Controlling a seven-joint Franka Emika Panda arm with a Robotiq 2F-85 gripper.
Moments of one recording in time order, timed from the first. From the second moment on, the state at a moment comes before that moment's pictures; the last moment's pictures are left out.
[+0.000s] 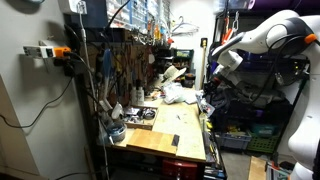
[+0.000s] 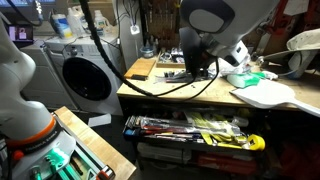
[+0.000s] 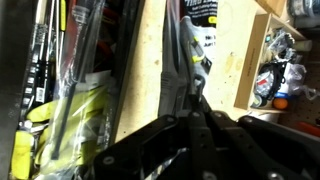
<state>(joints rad) -0.66 0.23 -0.19 -1.87 0.67 1.87 -0.34</state>
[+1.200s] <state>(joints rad) -0.42 0.43 -0.18 -1.61 0.76 1.89 -0.29</state>
